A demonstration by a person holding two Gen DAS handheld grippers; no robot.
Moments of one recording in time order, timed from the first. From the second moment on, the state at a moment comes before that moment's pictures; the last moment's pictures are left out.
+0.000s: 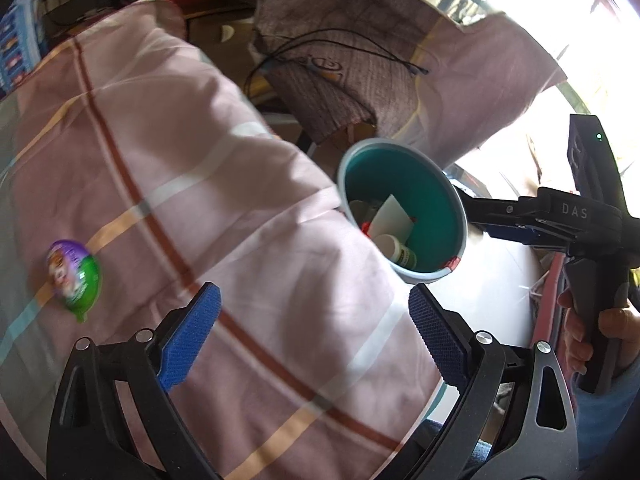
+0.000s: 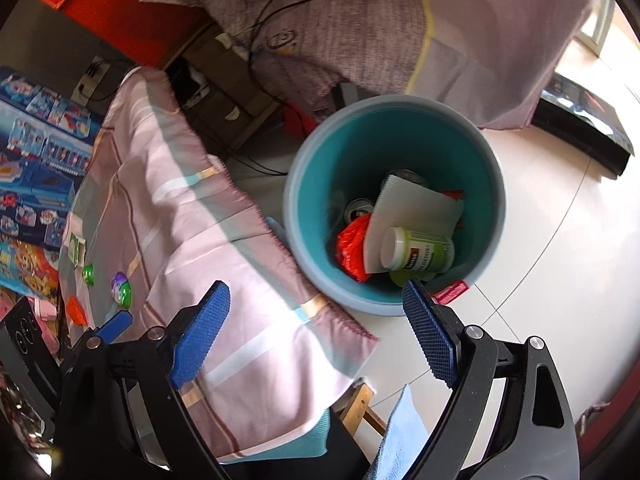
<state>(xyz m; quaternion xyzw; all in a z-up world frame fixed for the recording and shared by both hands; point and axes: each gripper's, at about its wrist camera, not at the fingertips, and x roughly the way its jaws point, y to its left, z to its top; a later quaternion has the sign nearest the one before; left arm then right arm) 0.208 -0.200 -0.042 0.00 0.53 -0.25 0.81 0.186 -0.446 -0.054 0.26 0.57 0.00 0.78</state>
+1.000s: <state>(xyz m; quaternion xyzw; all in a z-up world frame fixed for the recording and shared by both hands) 0.169 0.054 -0.059 -0.13 0.50 -0.08 0.85 0.246 -0.172 -0.051 0.09 0.62 0.15 0.77</state>
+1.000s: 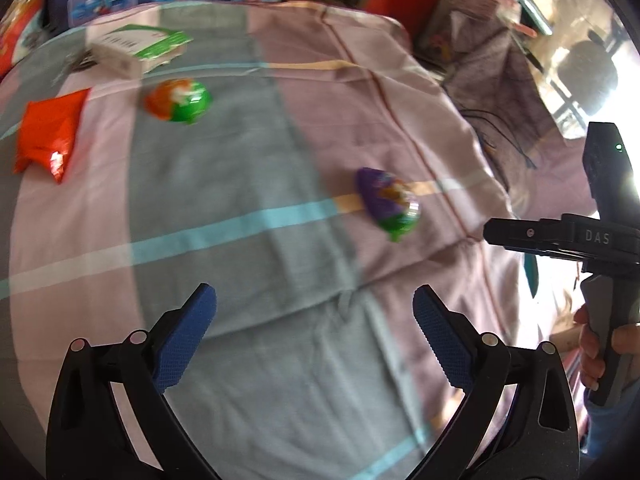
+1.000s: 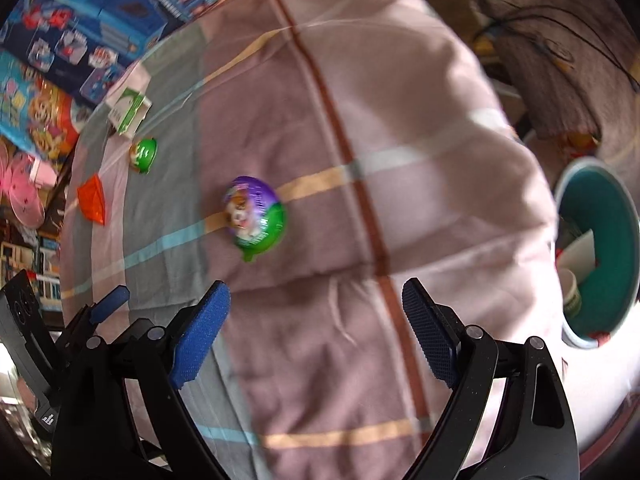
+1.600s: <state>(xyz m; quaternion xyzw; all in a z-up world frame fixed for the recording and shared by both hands) 0.188 0.128 -0.077 -0.16 0.49 -0.03 0.85 0.268 -0.088 -0.076 -0.04 0.60 0.15 0.79</state>
